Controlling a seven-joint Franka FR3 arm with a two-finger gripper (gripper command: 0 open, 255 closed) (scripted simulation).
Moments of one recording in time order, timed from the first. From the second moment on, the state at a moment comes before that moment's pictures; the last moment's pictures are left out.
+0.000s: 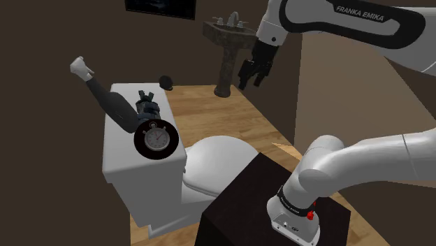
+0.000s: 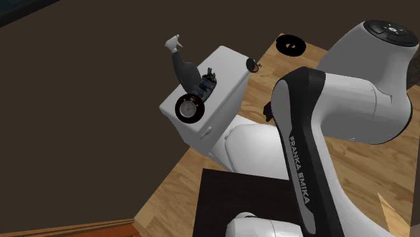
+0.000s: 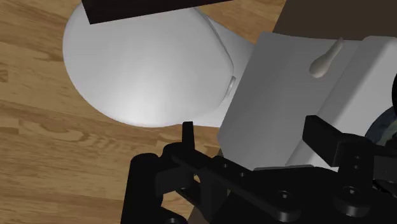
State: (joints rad) arm 0.02 -0.76 -0.07 -2.32 0.01 1.64 0.10
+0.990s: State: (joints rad) arm 0.28 -0.13 -0.34 -1.97 0.47 1.48 -0.52
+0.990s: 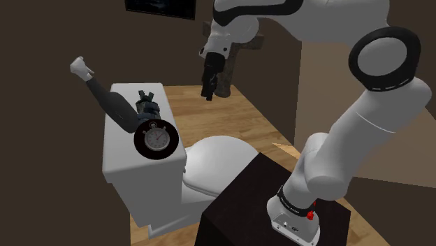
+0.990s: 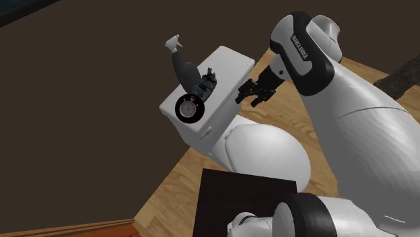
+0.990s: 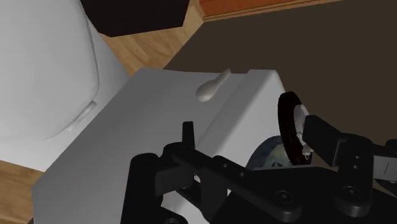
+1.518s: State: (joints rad) arm 0.31 0.24 -0.29 -1.67 0.74 1.18 -0.81
